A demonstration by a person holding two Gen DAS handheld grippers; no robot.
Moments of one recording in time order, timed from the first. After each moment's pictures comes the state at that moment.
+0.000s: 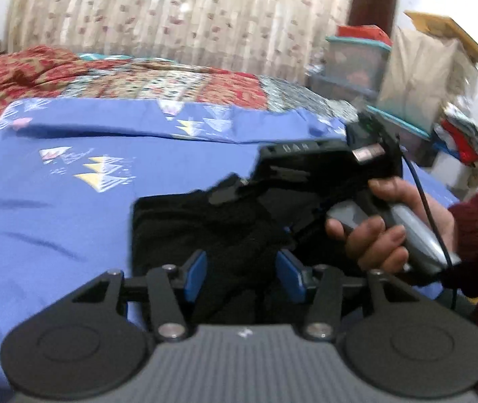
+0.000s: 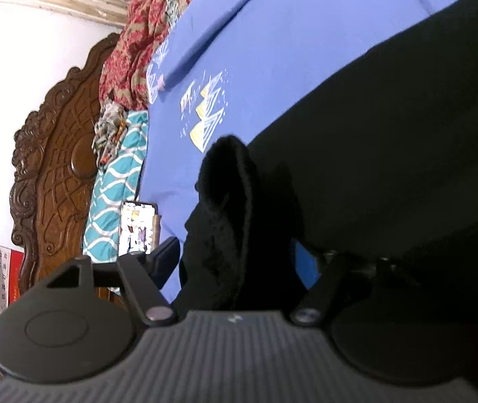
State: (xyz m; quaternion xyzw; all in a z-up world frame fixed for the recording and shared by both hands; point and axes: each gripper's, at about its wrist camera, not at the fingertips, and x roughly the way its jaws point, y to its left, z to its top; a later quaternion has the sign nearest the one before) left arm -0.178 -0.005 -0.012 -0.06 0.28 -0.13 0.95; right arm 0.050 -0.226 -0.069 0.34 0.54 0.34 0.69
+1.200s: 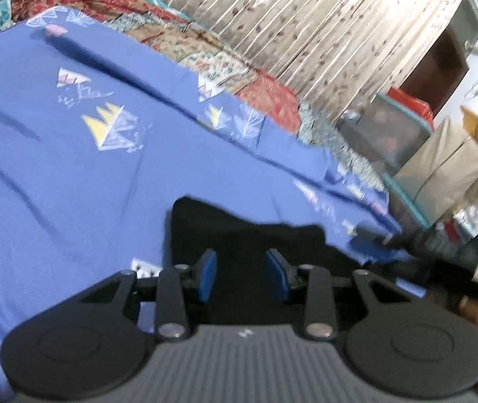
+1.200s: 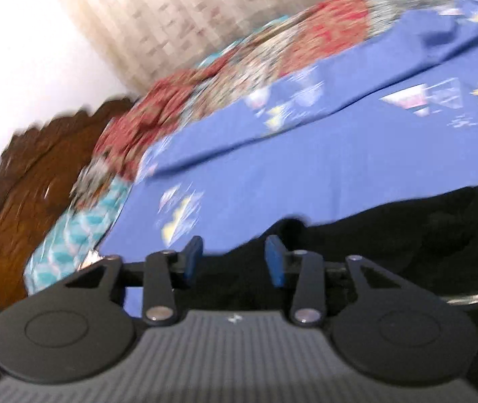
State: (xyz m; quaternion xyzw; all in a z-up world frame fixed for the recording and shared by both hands) left arm -0.104 0.022 -0.021 -0.27 0.29 -0.12 0.91; right arm 0.013 -0.313 -0.007 0.22 0.34 0.30 0.86
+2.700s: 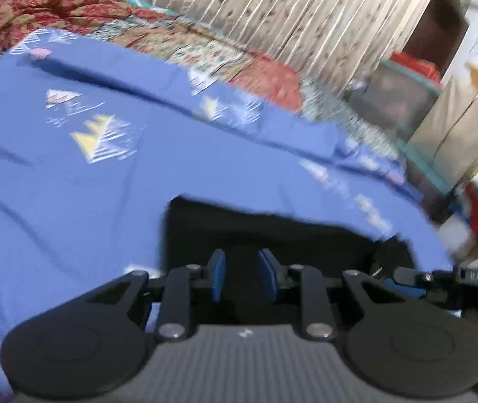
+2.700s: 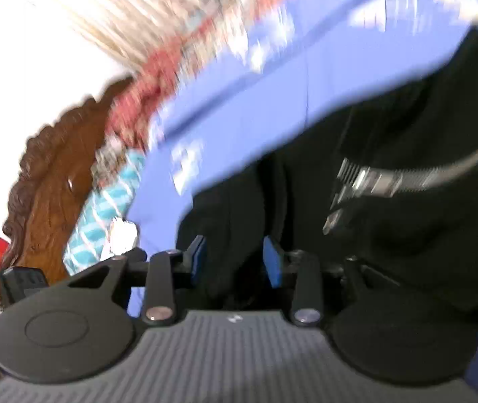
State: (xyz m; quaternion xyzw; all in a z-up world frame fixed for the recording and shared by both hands) left arm -0.100 -0.010 -0.001 -0.20 0.32 -0.11 0.92; right arm -0.011 -0.376 -0.031 0.30 0.40 0.31 0.80
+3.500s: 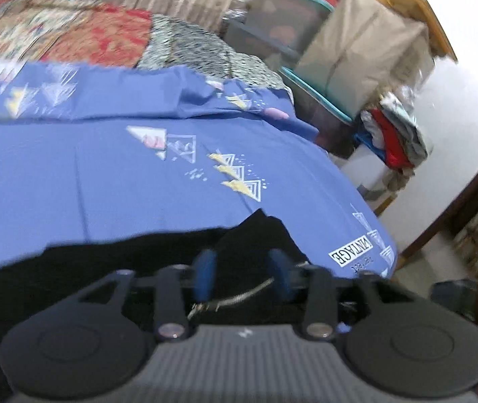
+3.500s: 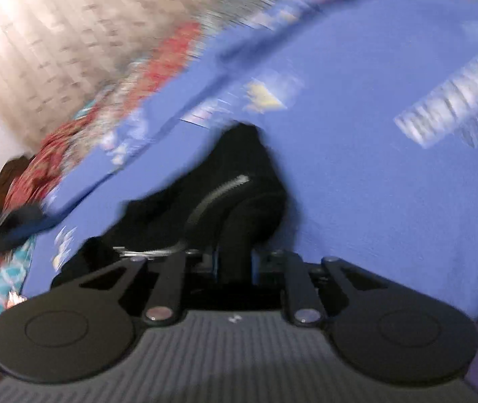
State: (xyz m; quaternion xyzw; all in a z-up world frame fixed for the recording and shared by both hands) left arm 0.001 -0.209 0.040 -0.11 0.38 -0.30 0.87; right arm -0.054 -0.469 -0.035 0.26 0.34 0.10 0.90
